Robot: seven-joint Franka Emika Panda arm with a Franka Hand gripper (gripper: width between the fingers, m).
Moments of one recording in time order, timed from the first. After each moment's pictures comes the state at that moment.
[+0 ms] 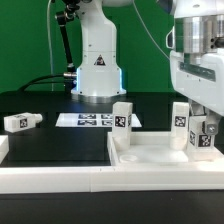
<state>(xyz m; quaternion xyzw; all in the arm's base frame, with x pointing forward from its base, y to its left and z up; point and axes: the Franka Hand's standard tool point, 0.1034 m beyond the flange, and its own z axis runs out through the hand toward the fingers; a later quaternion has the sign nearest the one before) 0.627 0.121 0.076 -0.66 0.75 0.03 0.05</state>
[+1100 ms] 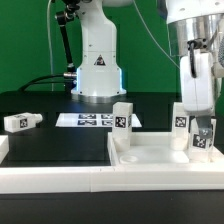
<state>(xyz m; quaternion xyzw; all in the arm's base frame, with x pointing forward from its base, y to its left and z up) 0.627 0.126 0.074 -0.58 0.81 0.04 0.07</state>
